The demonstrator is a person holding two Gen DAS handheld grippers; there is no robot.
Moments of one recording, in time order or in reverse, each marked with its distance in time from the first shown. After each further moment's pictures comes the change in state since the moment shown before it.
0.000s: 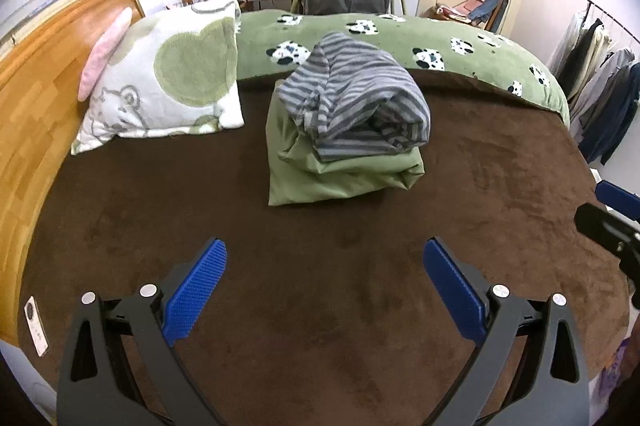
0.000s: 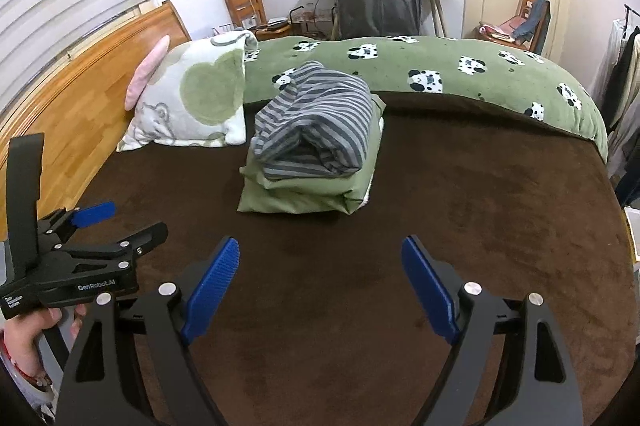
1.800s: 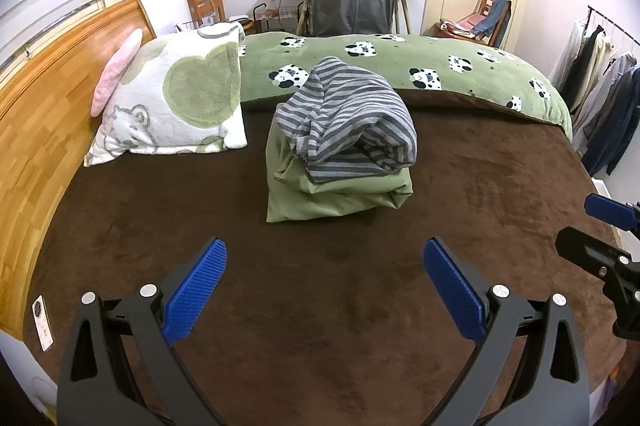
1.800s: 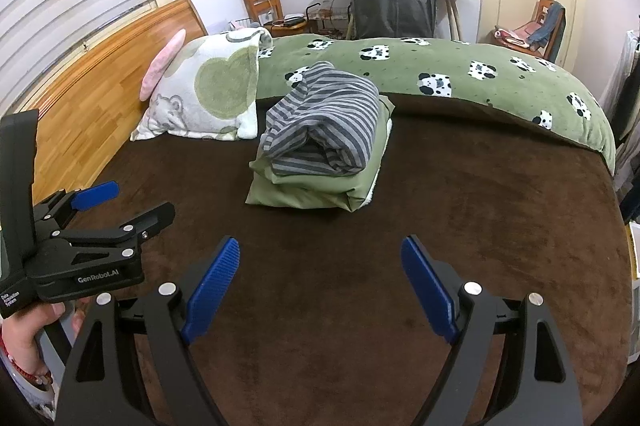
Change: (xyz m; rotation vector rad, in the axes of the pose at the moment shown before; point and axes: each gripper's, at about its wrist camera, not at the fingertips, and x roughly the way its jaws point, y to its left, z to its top) left arm -0.035 -0.032 0.004 -0.003 -0.071 0.045; right arm -0.023 -0.004 0.001 -0.048 0.013 0.043
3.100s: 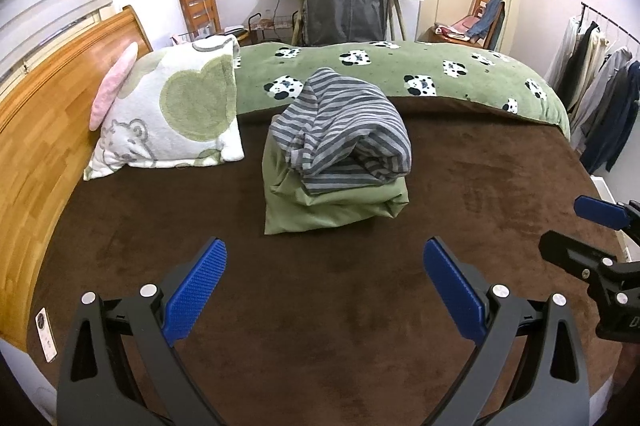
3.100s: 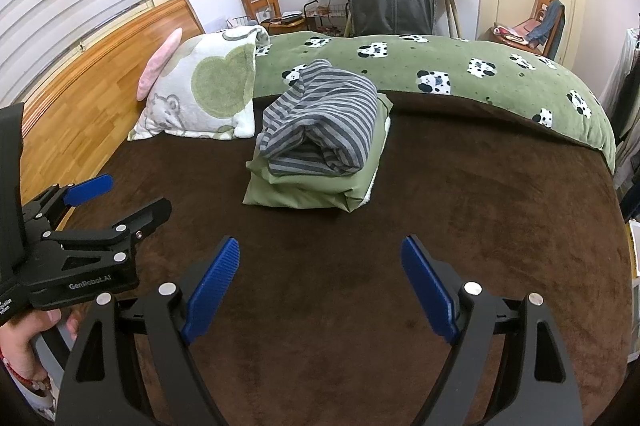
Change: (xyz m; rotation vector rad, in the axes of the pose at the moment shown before) left arm -0.004 -0.008 0.007 0.028 -0.031 0.001; right arm 0.007 -0.002 0.005 0.001 0.009 0.005
